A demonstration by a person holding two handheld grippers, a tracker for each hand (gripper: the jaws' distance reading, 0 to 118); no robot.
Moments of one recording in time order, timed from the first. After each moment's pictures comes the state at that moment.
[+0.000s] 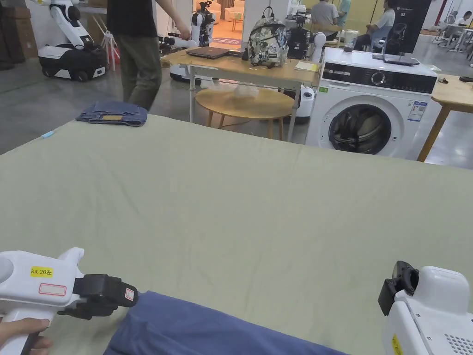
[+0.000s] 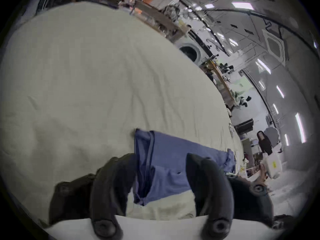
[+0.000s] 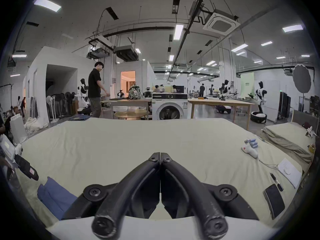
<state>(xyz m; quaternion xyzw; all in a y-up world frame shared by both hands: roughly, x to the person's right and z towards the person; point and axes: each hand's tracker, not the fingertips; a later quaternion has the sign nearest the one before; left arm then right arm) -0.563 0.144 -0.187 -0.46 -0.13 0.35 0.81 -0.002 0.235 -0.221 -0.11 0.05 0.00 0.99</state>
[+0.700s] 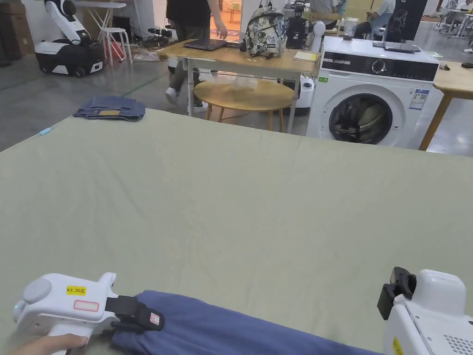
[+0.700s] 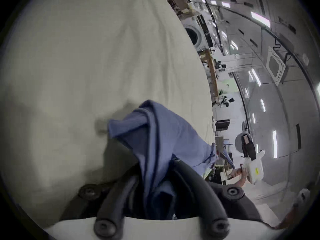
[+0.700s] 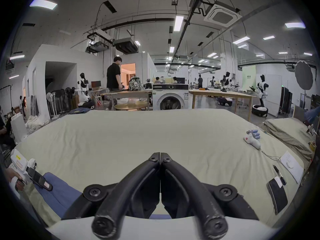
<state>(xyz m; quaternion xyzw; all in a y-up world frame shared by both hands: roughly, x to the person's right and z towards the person) -0.511 0.096 -0.199 -0.48 -0.19 0.44 0.74 0.004 0.214 -0.228 -0.15 0.05 0.00 0.99</state>
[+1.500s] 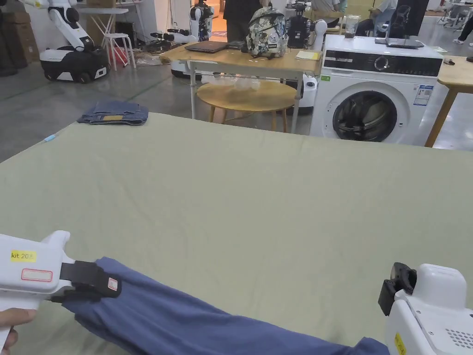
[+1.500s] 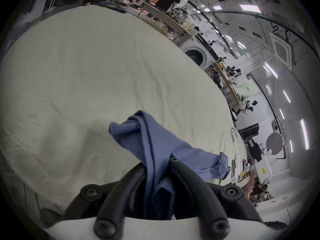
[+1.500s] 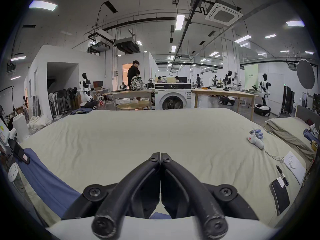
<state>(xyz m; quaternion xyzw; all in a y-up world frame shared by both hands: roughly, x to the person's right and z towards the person) -0.538 0.229 -0.163 -0.45 -0.09 0.32 0.83 0.000 0.220 -0.230 -0.15 0.06 -0.01 0.99</state>
